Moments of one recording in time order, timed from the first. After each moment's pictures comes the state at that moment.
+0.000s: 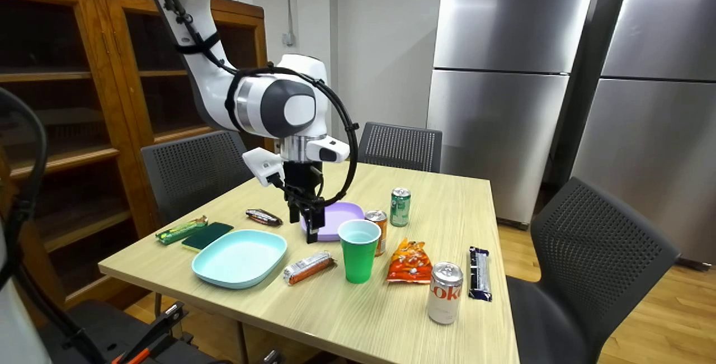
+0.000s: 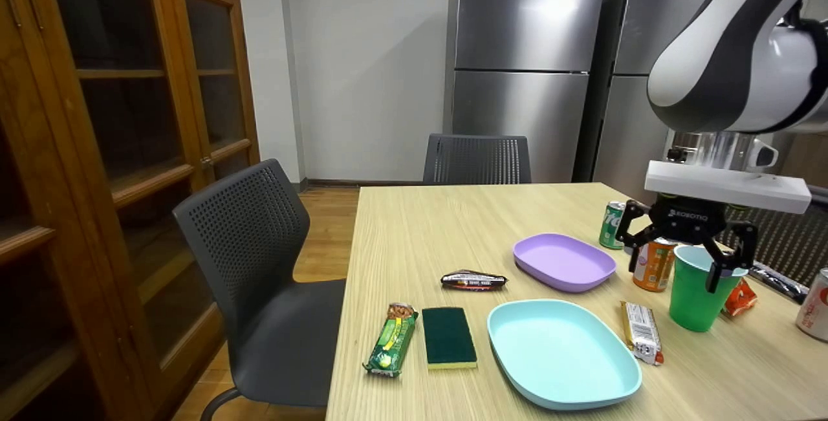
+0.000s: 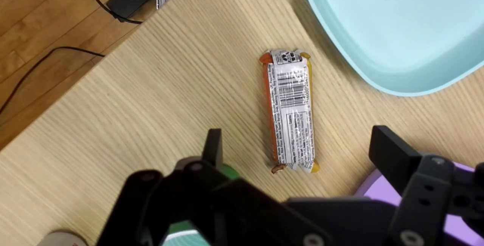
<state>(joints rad) -0.03 0.16 -0.02 -2.56 0.02 2.68 0.47</state>
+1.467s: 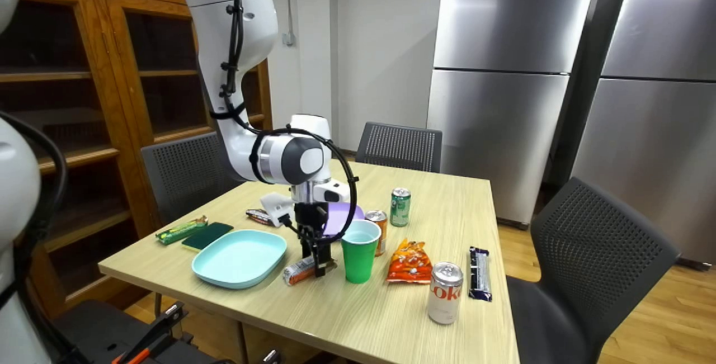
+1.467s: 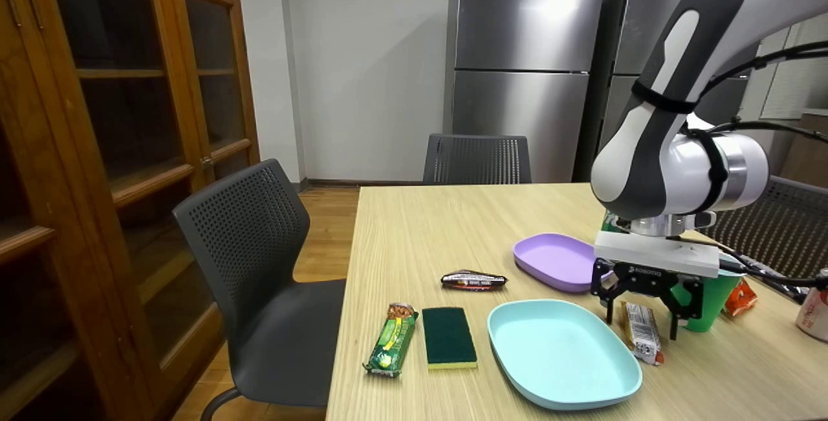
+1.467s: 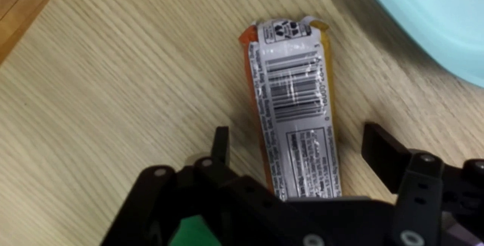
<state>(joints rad) 0.16 0.55 -0.17 -2.33 0.02 2.75 0.59</state>
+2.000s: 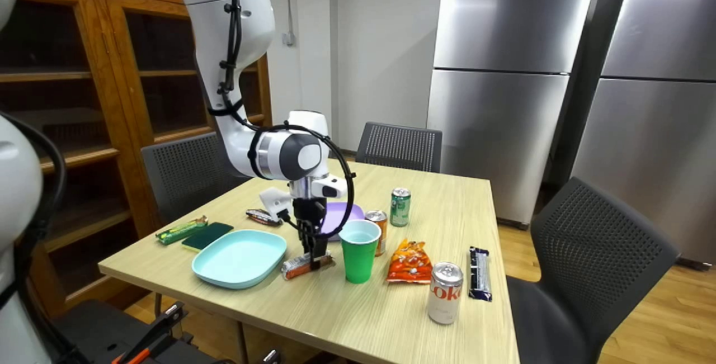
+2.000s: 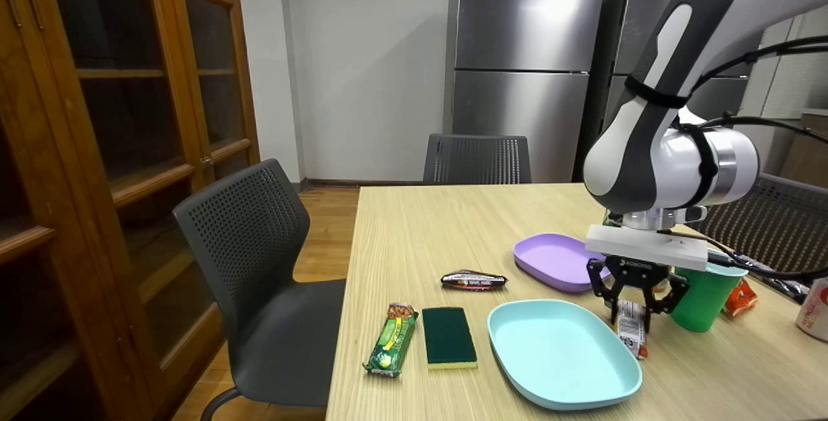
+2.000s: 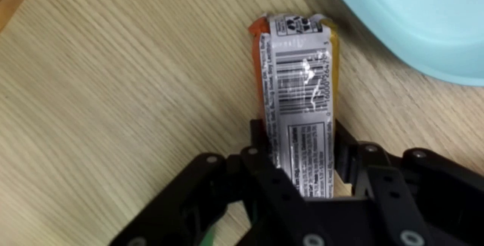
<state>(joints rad) 0.17 0.55 -0.17 -2.32 0.03 2.75 0.59</state>
